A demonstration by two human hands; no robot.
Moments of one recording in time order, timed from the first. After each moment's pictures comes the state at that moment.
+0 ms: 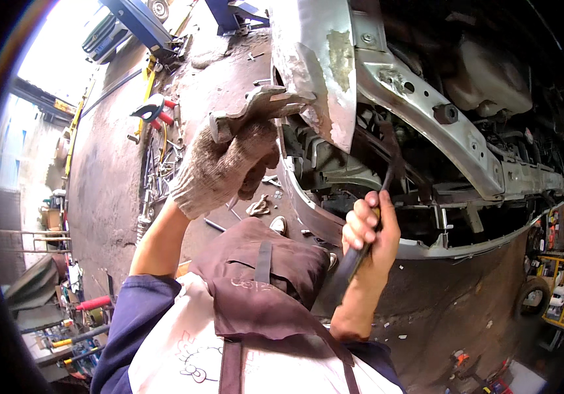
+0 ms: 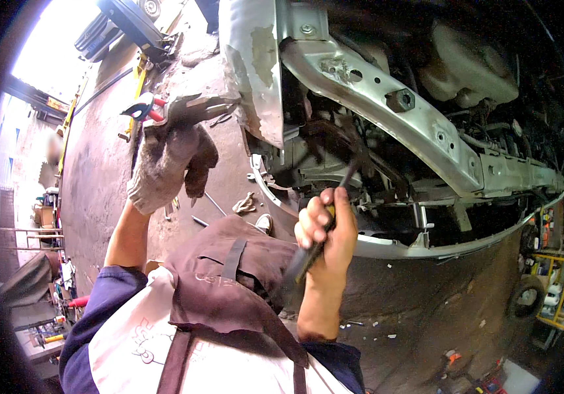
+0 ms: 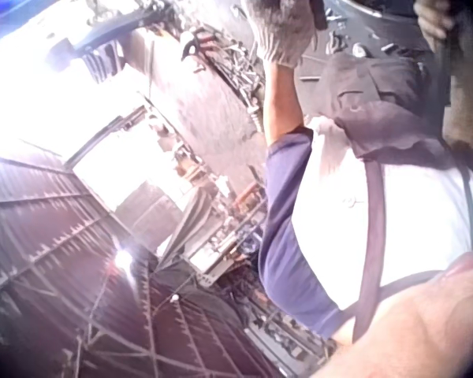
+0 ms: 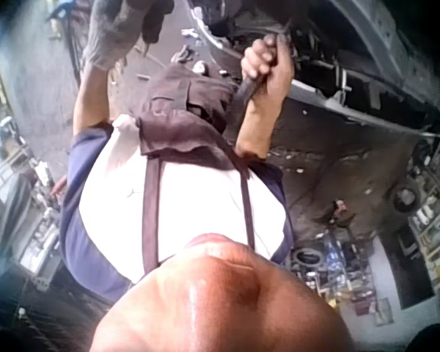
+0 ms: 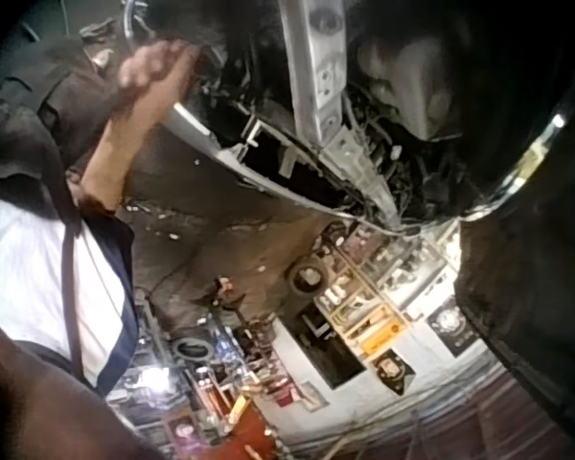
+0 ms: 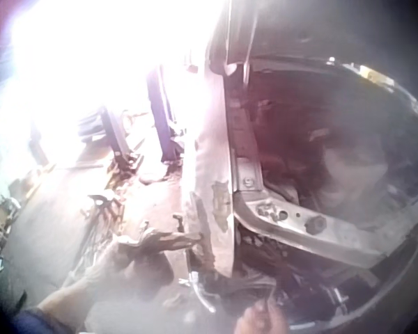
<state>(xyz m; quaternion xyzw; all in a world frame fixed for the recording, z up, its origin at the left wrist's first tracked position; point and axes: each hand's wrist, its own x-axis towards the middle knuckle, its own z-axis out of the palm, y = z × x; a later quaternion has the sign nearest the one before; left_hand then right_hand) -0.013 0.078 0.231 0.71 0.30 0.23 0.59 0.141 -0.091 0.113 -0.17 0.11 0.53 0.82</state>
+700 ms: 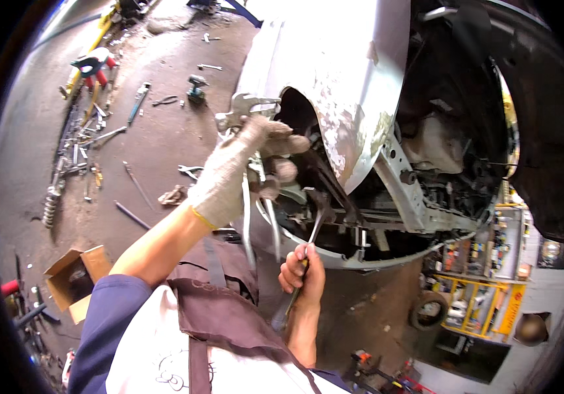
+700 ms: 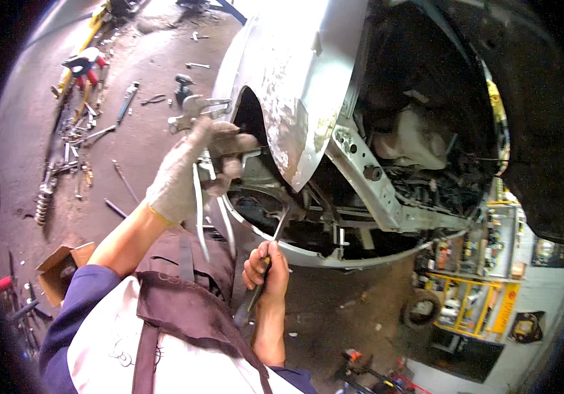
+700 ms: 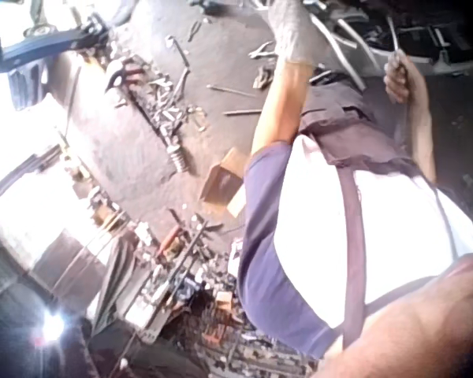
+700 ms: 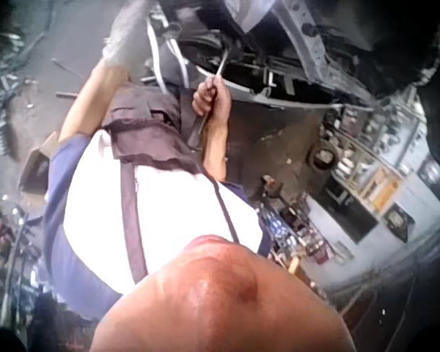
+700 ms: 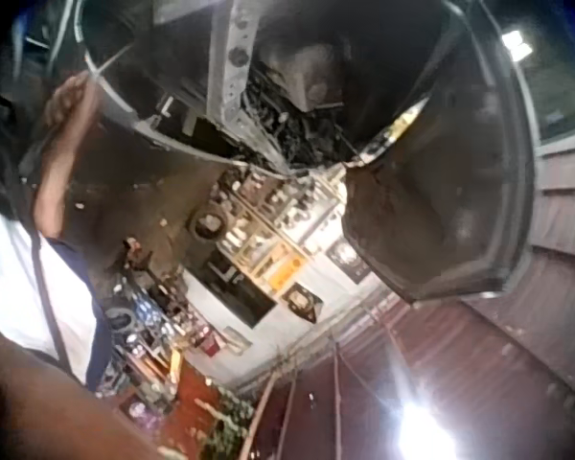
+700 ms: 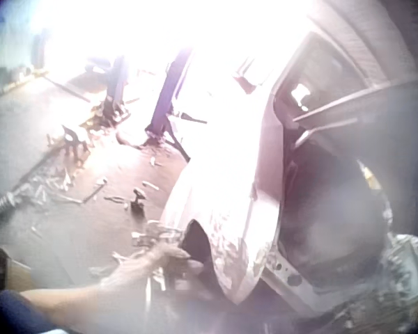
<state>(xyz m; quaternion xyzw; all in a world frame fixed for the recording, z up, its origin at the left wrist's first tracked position) -0.038 0.116 0.142 0.23 0.21 0.31 0.90 0.065 -0.109 0.076 -0.45 -0.01 0.55 0.70</state>
